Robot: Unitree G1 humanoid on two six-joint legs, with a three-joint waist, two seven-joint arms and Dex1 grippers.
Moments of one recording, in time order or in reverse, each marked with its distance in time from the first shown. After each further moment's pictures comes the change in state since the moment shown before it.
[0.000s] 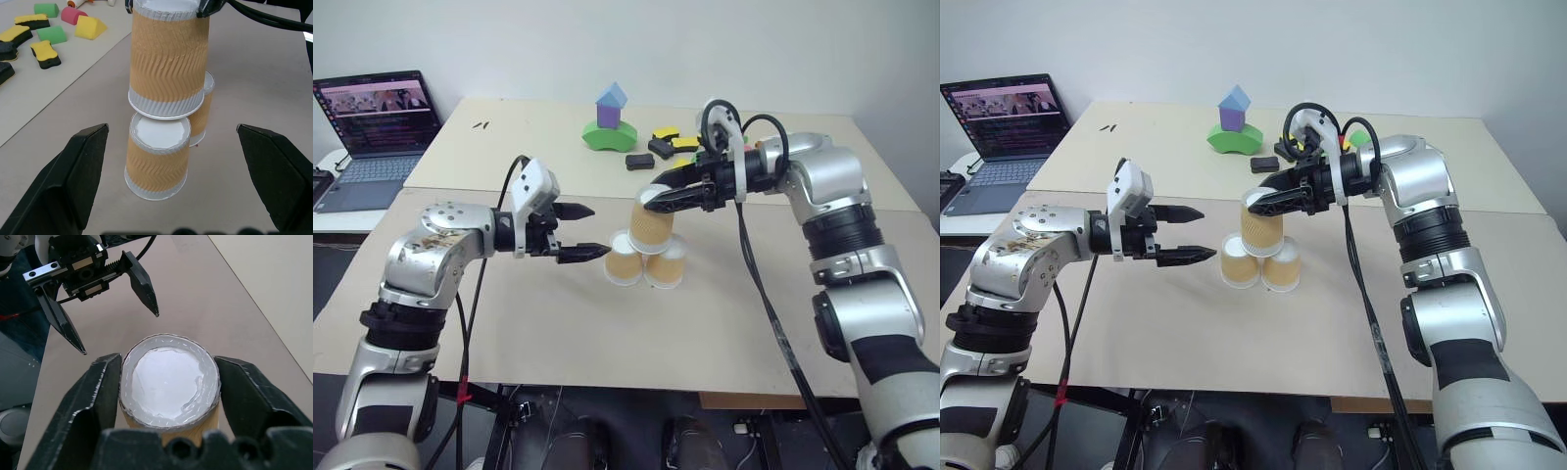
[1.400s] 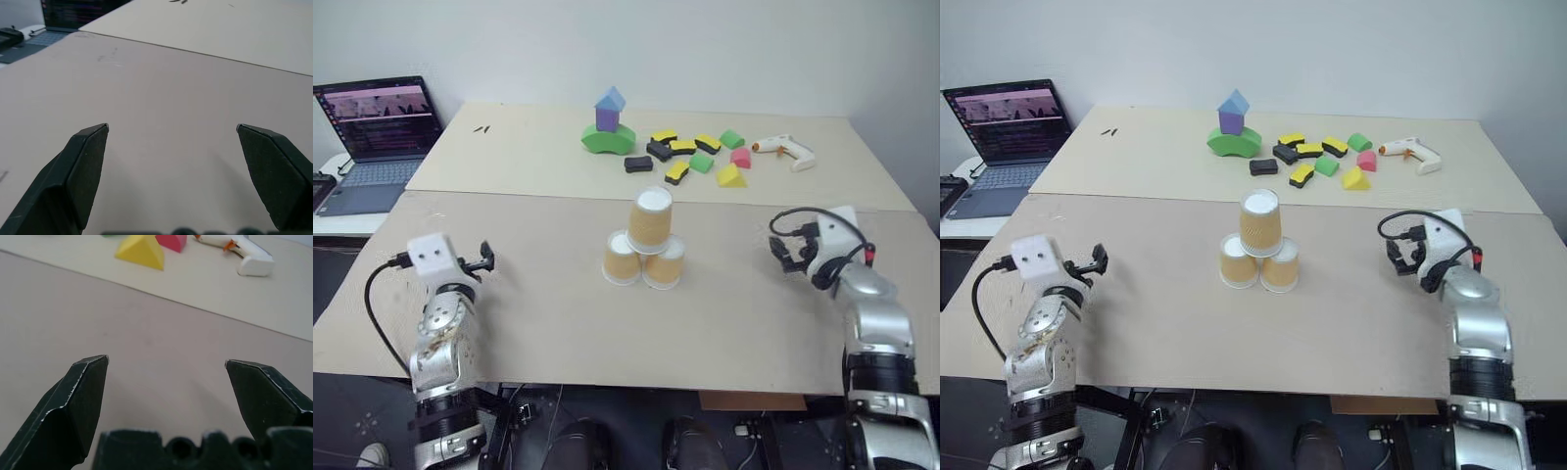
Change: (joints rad) left arm 0.442 -0.471 0.474 0.030 0.283 -0.314 1.115; right arm 0.805 0.035 -0.473 -0.309 -0.164 -0.322 -1.038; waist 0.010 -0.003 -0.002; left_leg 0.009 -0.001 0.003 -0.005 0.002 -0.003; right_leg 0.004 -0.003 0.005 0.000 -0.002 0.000
